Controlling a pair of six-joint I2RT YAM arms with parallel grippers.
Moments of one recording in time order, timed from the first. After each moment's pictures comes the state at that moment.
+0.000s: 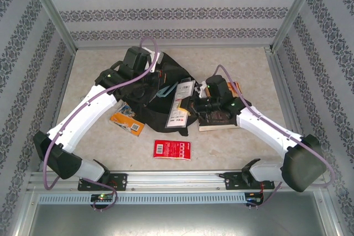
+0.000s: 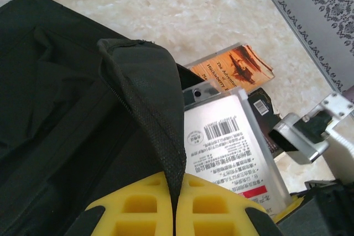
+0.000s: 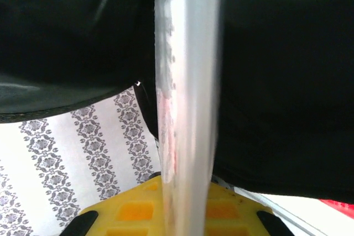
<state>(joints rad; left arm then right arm) -0.55 1.44 1.53 -0.77 0.11 -0.30 0.58 1.29 0.91 -0.27 -0.67 1.23</state>
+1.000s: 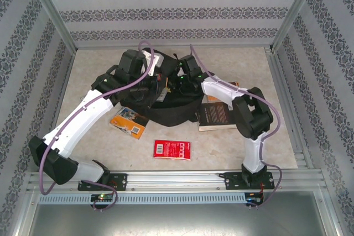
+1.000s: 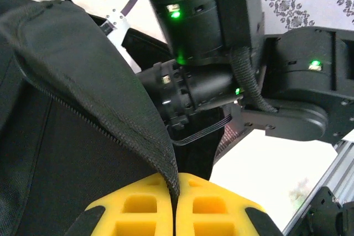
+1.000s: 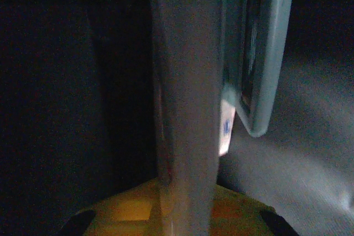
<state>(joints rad) -0.54 1.39 1.45 -0.70 0.27 -0.32 0.54 1.99 1.47 -0.22 -0.55 1.19</state>
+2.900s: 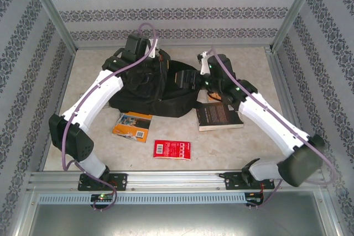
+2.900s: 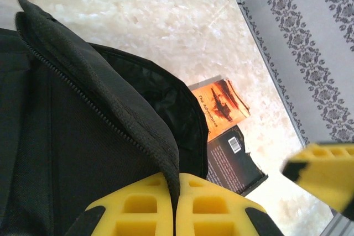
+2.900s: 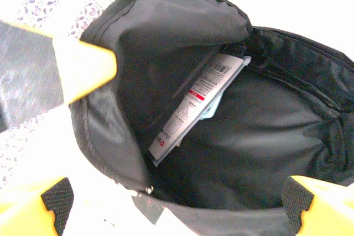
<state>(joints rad) -0.42 1.64 1.66 -0.67 0.30 -0.44 0.57 1.32 1.23 -0.44 -0.18 0.51</state>
